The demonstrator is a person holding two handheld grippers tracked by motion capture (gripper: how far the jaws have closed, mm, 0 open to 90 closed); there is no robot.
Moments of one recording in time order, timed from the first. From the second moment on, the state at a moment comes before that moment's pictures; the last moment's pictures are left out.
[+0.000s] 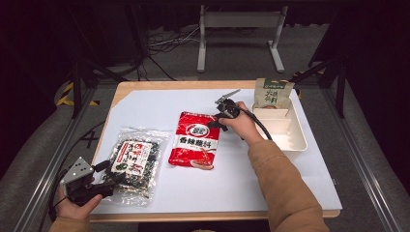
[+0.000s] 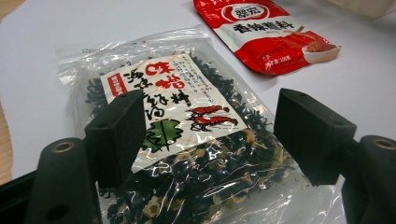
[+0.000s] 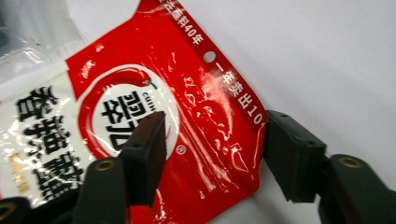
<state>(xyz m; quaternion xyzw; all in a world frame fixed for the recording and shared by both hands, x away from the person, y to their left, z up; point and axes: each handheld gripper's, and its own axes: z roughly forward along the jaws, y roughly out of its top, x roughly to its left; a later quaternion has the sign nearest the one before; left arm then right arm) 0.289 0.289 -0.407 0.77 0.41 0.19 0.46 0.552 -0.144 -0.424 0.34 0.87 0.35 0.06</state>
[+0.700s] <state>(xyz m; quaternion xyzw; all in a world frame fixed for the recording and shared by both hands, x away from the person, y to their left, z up) 0.290 0.288 -0.407 0.77 0.41 0.19 0.45 0.551 -0.145 -0.423 0.31 0.89 0.35 0.04</state>
